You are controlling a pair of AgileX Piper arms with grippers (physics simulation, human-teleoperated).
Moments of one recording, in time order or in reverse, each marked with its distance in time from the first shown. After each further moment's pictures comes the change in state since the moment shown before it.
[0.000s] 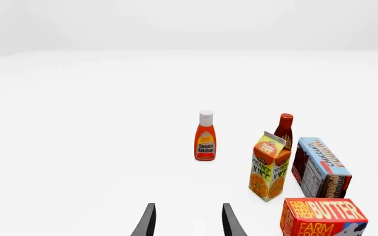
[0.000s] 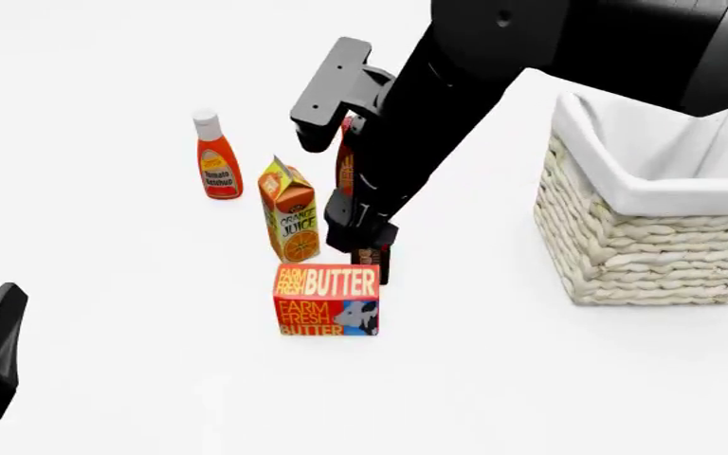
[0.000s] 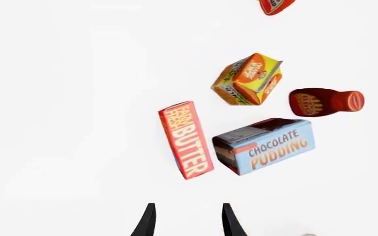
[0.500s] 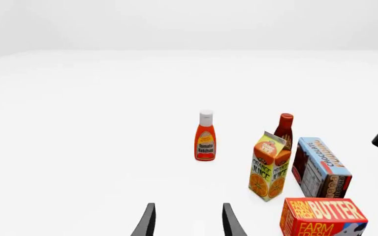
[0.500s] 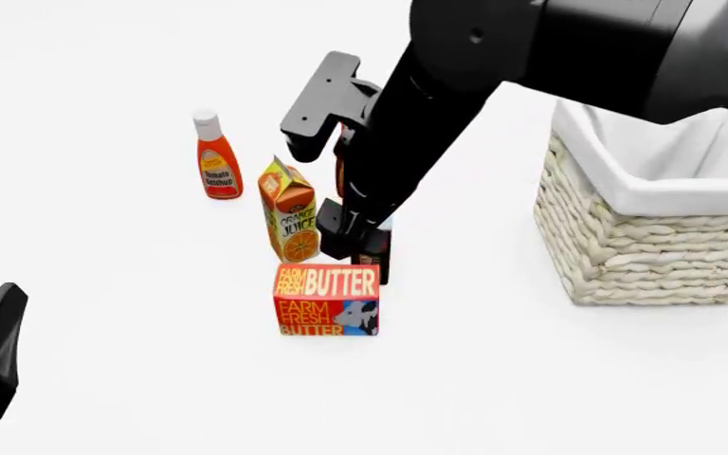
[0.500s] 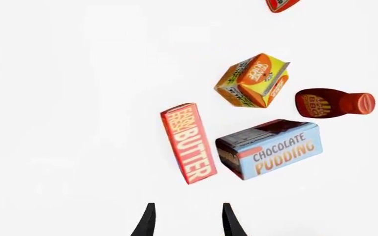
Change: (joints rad) left arm 0.000 0.000 0.000 0.000 0.000; right arm 0.005 0.037 -0.010 -0.004 0.010
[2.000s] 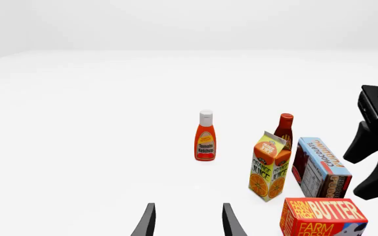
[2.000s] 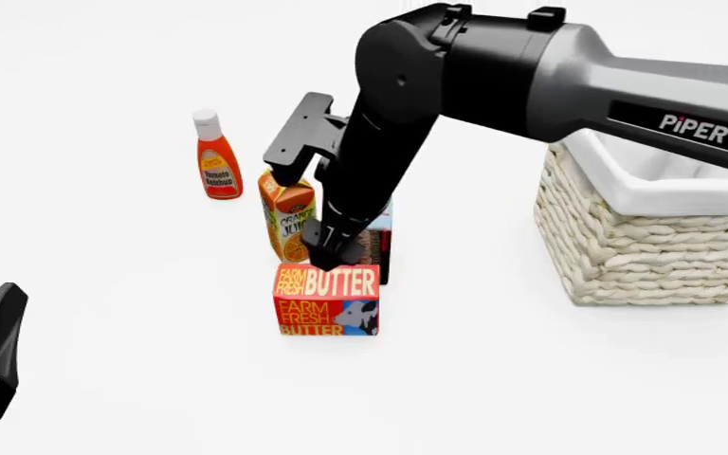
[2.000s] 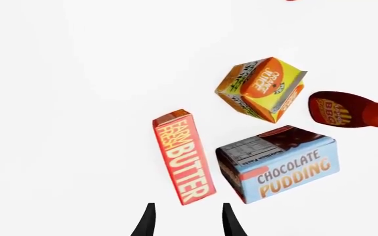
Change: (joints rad) left arm 0.000 0.000 0.000 0.000 0.000; right arm -0.021 0.166 -0.078 -0.007 -0.011
